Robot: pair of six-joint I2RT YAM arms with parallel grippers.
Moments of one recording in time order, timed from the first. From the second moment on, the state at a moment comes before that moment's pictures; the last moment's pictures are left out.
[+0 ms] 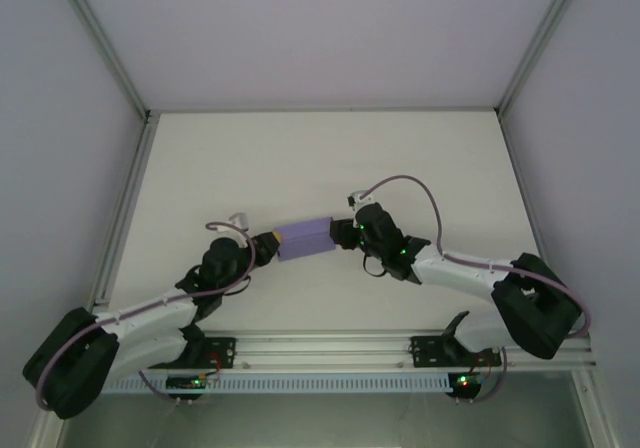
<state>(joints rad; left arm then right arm) -0.69 1.02 0.15 0.51 -0.02 -1.00 0.80 1.35 0.60 0.18 0.10 0.55</state>
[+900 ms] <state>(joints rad) -0.65 0.83 0.32 -0.02 -0.01 -0.90 0.79 1.36 0.59 0.21 0.09 0.53</state>
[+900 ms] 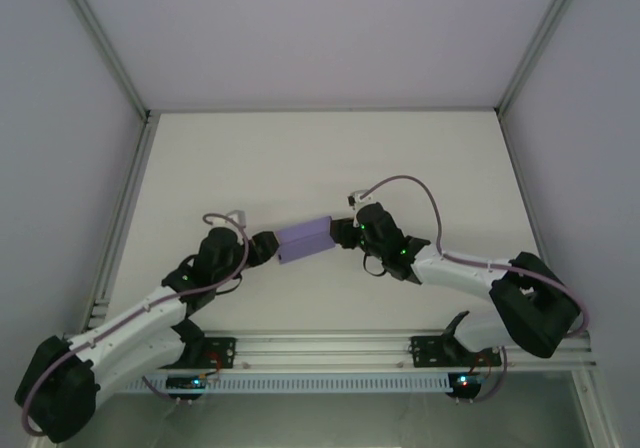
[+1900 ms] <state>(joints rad) -0.59 1.02 0.21 0.44 0.12 -0.87 0.79 1.38 0.59 0.25 0.09 0.50</state>
